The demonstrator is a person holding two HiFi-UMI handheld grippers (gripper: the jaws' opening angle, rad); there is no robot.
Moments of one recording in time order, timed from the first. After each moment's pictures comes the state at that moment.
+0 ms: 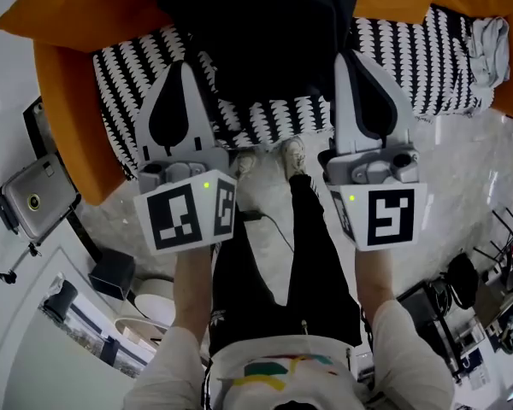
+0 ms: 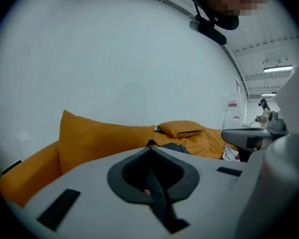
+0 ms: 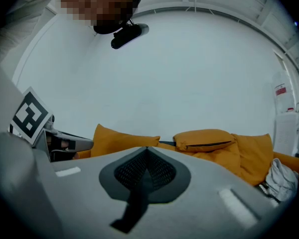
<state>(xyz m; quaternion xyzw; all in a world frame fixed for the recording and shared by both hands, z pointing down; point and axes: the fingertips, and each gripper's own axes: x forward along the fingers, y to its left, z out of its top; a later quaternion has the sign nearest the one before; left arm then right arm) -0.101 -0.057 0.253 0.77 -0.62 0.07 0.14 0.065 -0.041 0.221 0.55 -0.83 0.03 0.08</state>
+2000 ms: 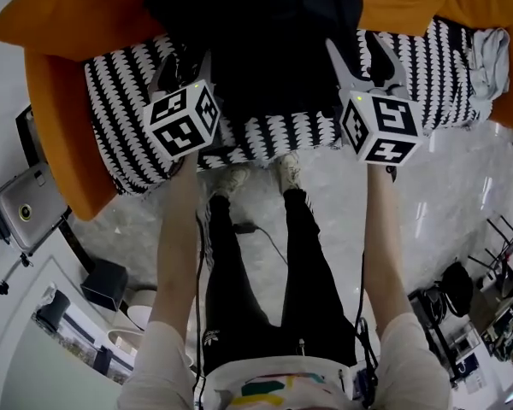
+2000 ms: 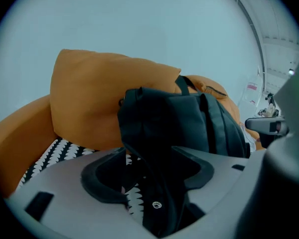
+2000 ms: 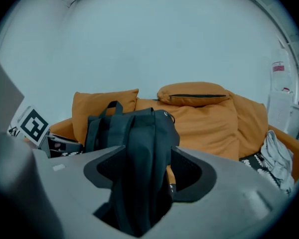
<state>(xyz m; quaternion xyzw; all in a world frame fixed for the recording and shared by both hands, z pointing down) -0.122 -0.118 0.448 0.71 -0.61 0.18 0.30 0.133 -0.114 0.366 0.58 -0.77 0.16 0.20</state>
